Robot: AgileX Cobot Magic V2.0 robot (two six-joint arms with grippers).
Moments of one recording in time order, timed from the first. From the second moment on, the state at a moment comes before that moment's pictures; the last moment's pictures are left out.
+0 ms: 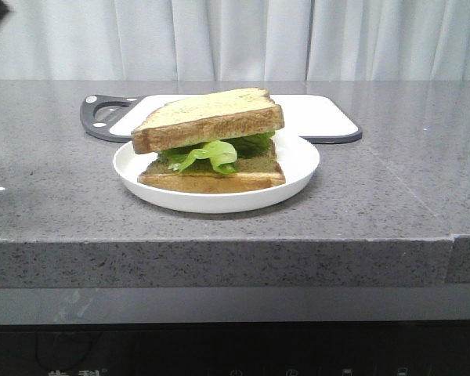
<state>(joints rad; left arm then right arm) -0.07 1.14 -1.09 -0.50 1.07 0.37 0.13 0.77 -0.91 0.35 1.01 -0.23</state>
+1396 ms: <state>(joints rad) -0.07 0.57 -0.76 -0.13 0.81 0.07 0.13 0.67 -0.82 0.29 0.90 -0.10</state>
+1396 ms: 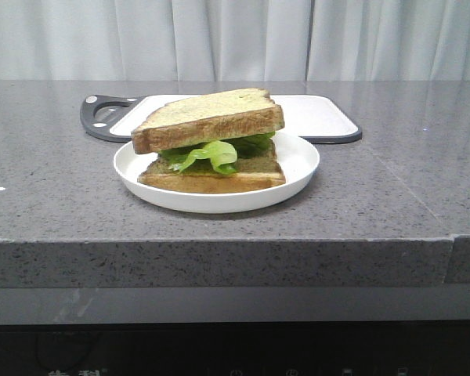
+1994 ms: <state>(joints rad) -0.07 0.37 -0.56 -0.07 0.58 0.08 0.13 0.67 -0.82 0.29 0.90 -0.10</state>
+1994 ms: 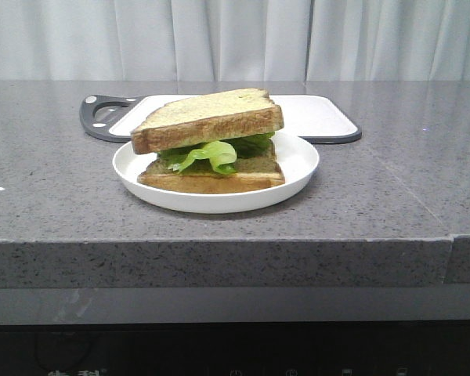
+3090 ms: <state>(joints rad) -0.07 0.00 0.01 -0.12 0.04 0.08 0.13 0.67 -0.82 0.29 0.90 -0.10</state>
